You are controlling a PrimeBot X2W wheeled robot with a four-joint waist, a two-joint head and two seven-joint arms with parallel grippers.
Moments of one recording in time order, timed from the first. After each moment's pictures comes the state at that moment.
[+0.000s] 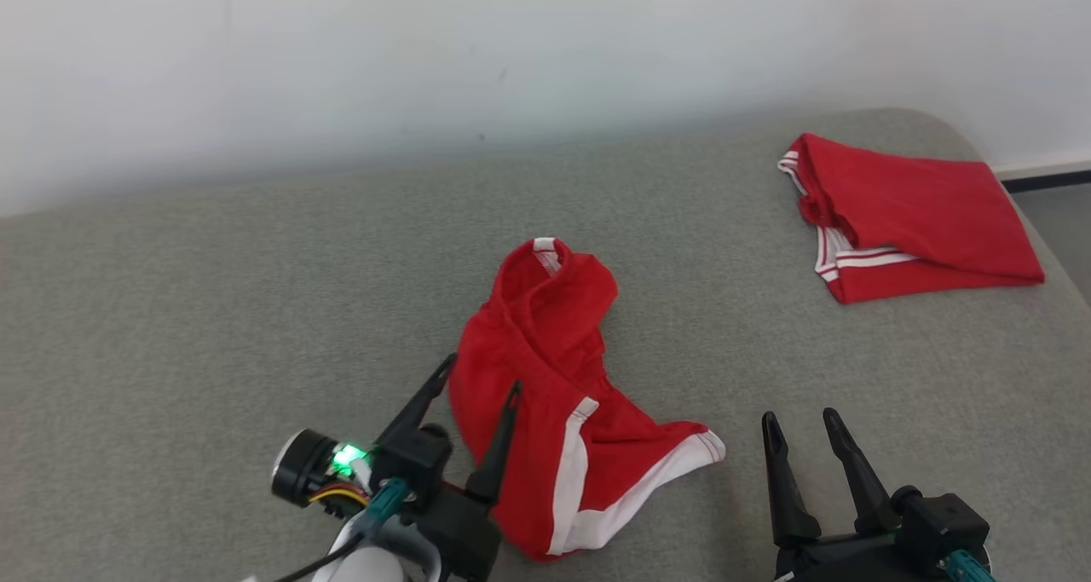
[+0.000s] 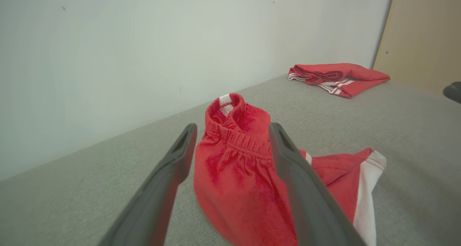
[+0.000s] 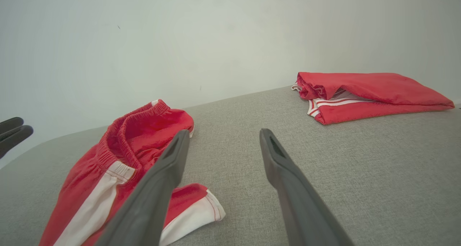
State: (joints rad) left arm -0.30 0.05 -0.33 0.37 -0.04 -0.13 -0.21; right arm 0.01 -0.07 0.03 0.17 0.22 0.13 -0.26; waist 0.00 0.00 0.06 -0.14
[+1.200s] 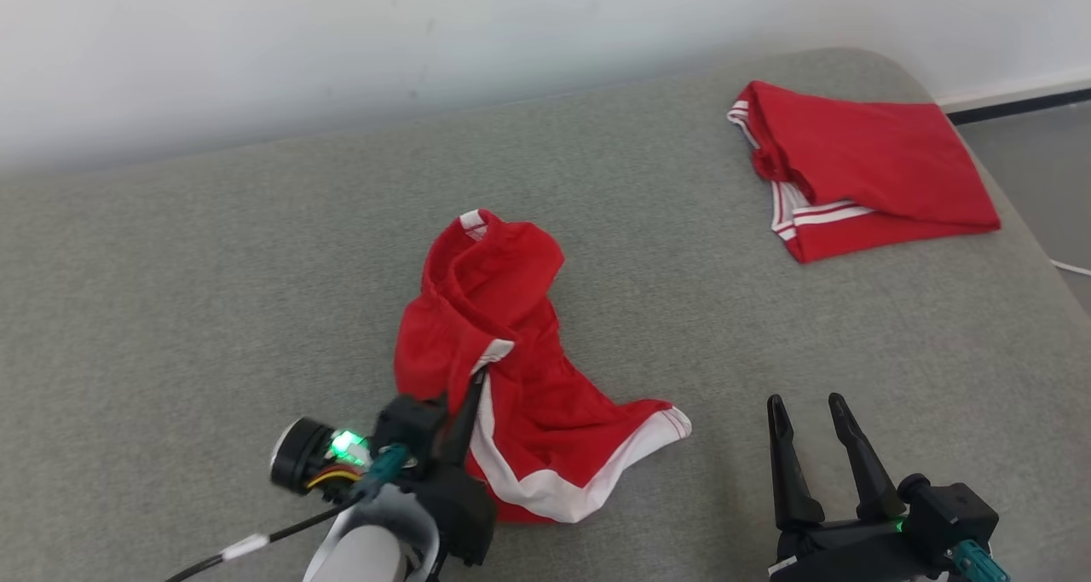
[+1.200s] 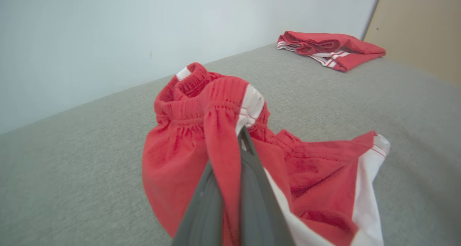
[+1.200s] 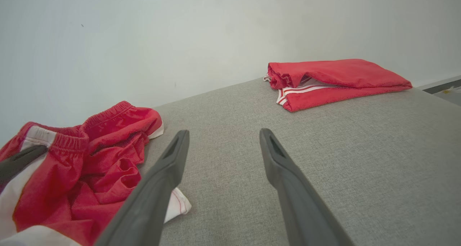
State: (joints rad) left arm -0.40 0.08 -0.43 0.47 -0.13 -0.07 -0.12; right arm -0.01 -0.05 0.01 0.15 0.24 0.13 -0.26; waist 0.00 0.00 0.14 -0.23
